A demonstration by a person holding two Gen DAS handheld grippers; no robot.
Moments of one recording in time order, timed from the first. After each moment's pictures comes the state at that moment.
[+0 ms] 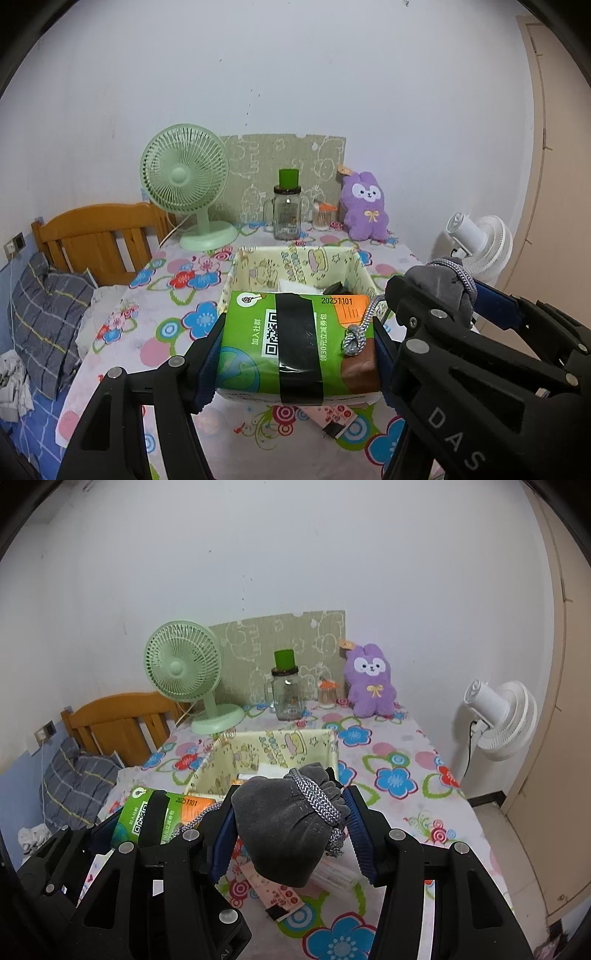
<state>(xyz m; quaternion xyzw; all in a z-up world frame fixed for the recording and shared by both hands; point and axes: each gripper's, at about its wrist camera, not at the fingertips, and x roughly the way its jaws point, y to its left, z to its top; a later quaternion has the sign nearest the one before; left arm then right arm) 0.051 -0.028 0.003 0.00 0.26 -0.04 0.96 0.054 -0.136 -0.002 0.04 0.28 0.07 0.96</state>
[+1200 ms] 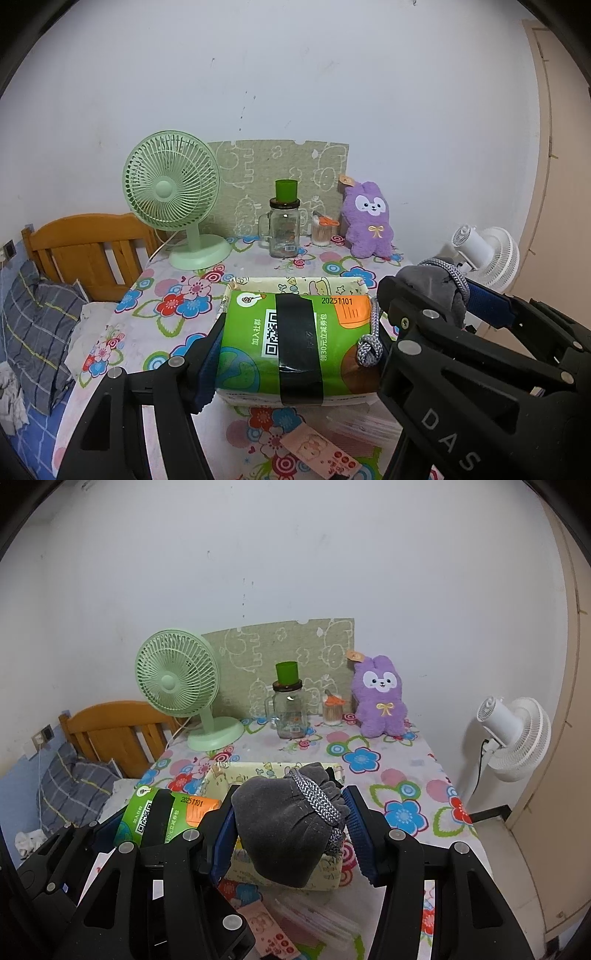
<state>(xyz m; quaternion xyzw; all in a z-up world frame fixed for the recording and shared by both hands) 0.112 -0.025 0.012 -0.01 0.26 -0.05 0.96 0.118 -0.133 0.008 0.03 0.27 0.08 0.96</state>
